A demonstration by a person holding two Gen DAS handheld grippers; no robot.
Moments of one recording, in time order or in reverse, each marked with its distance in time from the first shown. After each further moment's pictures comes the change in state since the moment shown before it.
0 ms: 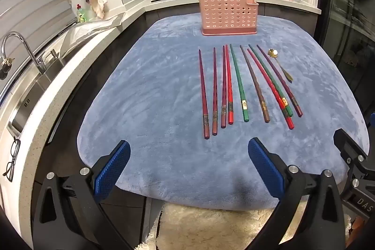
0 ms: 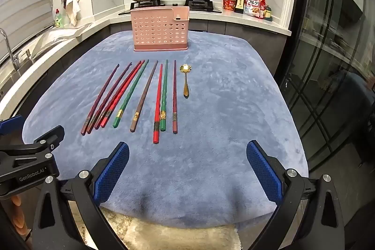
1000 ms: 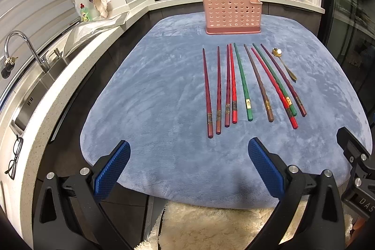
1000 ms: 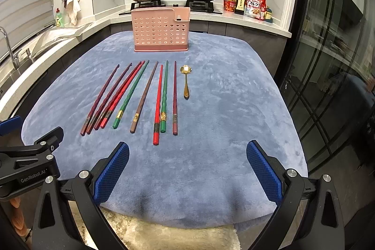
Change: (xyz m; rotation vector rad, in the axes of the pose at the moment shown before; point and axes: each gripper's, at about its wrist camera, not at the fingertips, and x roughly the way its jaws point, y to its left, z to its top) left arm 0.001 0.001 0.000 0.007 0.004 0.026; right arm 0.000 0.002 0.004 -0.010 -0.005 -0.007
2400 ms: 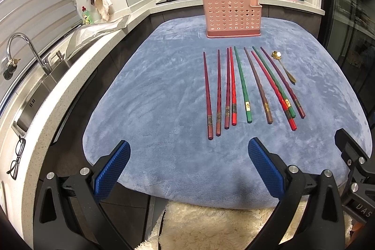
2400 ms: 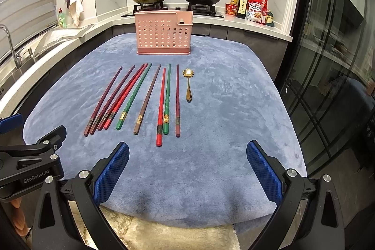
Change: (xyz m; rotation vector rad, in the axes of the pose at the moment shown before) left arm -0.007 -0.001 0.002 0.004 -0.019 0.010; right arm -0.004 0.004 0.000 -0.014 -0.020 0.003
